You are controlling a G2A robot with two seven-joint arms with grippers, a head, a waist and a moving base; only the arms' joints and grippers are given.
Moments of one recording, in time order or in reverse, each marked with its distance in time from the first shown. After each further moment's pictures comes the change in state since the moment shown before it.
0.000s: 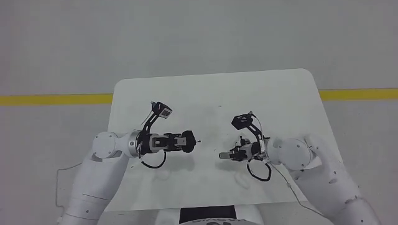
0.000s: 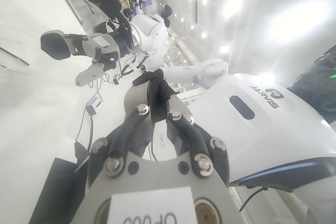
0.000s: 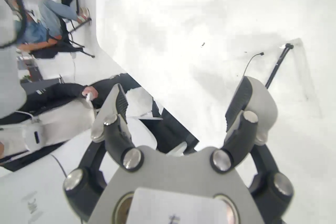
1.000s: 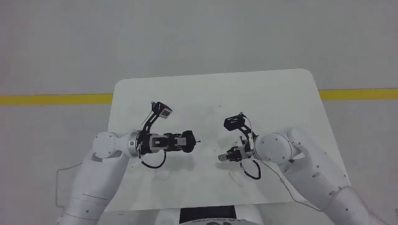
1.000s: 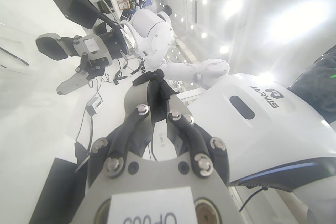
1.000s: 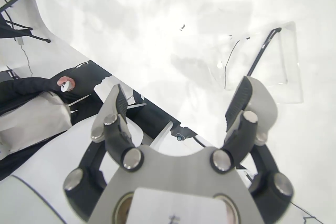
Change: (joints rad) left arm 0.000 0.000 0.000 0.000 0.000 0.000 0.000; right arm 0.143 -0.020 -0.155 0.041 -0.166 0.164 0.133
